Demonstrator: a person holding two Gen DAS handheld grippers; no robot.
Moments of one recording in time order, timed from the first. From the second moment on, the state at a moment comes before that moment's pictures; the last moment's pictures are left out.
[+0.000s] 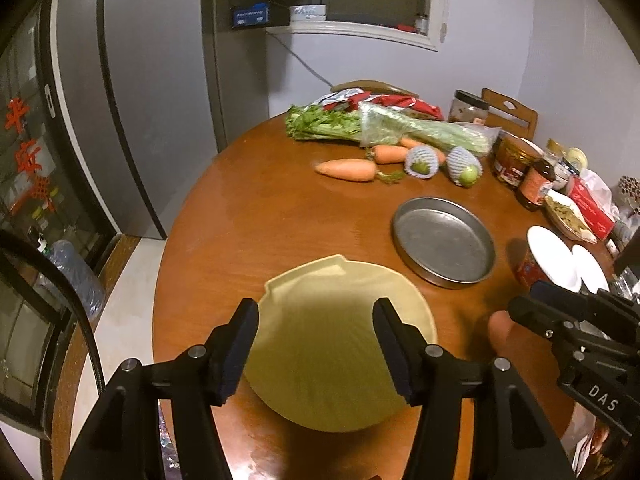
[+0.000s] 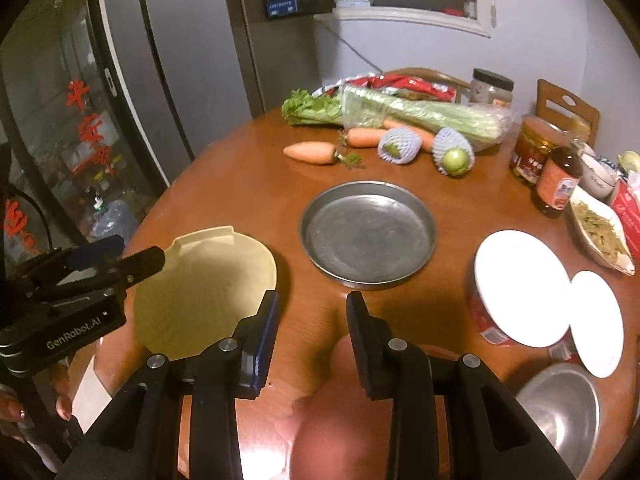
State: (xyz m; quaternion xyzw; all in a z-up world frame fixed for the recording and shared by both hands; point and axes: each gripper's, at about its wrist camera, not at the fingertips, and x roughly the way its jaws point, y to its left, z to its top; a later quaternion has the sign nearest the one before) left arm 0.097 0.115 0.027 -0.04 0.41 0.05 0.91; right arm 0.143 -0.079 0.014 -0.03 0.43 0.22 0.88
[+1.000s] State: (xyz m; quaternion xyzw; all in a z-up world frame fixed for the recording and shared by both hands) left arm 0.095 -0.028 0.006 0.08 0.42 -0.07 0.90; right arm 0.016 -0.179 0.016 0.01 0.42 0.18 0.89
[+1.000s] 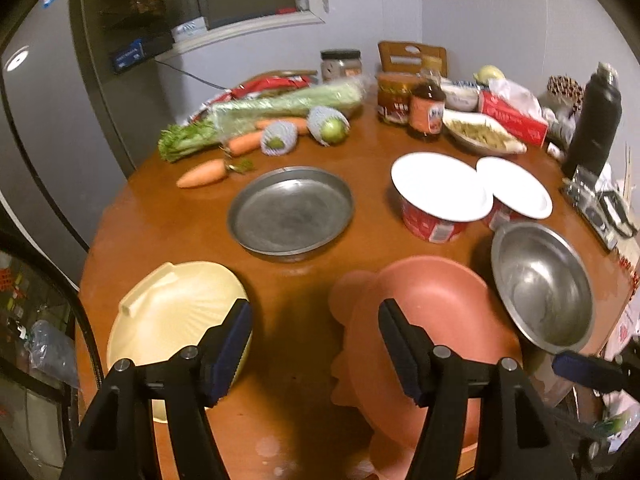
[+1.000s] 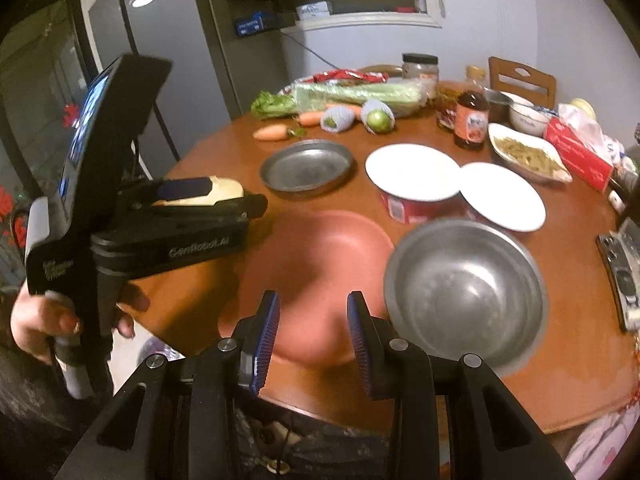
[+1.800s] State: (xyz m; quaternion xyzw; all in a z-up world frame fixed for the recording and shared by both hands) left arm 0.108 -0.040 -0.036 0.09 0.46 -0.09 0.88; right arm 0.038 -0.195 -0.043 0.09 0.48 0.13 0.86
